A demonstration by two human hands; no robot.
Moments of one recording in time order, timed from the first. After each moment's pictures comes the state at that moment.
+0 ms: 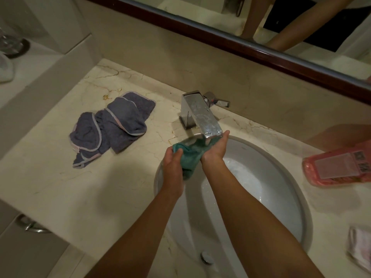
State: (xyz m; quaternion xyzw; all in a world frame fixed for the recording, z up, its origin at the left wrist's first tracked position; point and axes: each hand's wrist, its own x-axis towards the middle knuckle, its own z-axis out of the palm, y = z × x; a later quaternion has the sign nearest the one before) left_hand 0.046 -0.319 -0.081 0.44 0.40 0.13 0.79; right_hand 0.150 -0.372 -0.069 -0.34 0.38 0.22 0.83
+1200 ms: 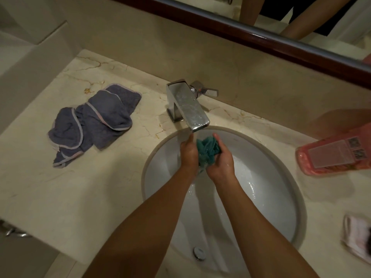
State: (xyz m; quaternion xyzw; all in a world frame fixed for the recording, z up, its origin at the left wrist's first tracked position) left_hand 0.121 -0.369 -0.119 0.38 0.44 0.03 0.82; right_hand 0.129 -0.441 -0.090 -0.34 0.33 0.29 0.83
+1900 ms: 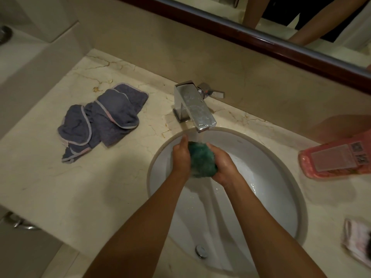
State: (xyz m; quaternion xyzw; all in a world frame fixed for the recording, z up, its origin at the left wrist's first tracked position) left_hand 0.086 -0.341 -0.112 0.51 0.39 0.06 0.76; right_hand 0.124 -0.445 -0.084 -0.55 0.21 0.41 0.70
